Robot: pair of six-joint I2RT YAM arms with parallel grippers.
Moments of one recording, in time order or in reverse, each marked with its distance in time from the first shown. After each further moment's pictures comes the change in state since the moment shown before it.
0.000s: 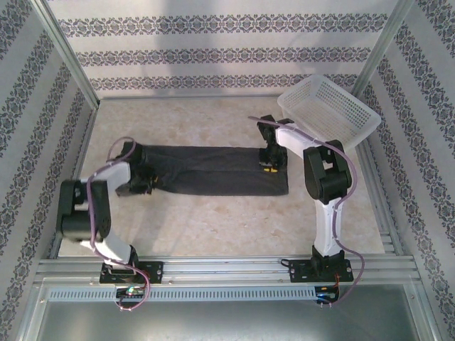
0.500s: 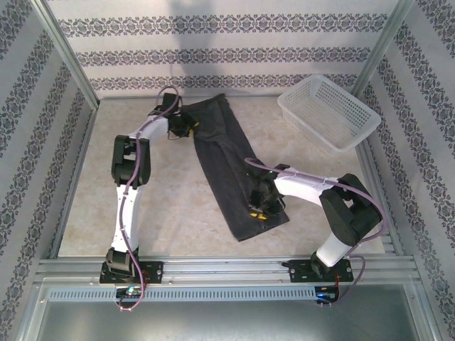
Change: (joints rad) left arm -0.193 0.814 1.105 0.082 0.203 0.157; right arm 0.322 -0.436 -0.629 0.254 -0.284 0.508
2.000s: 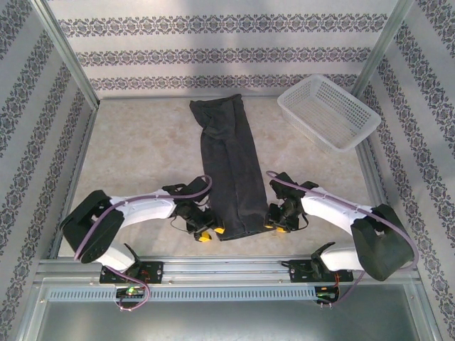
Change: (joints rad) left arm -0.640 -0.934 -1.287 -0.012 0.227 -0.124; right arm -0.127 -0.317 -0.286 -0.009 -0.016 -0.225
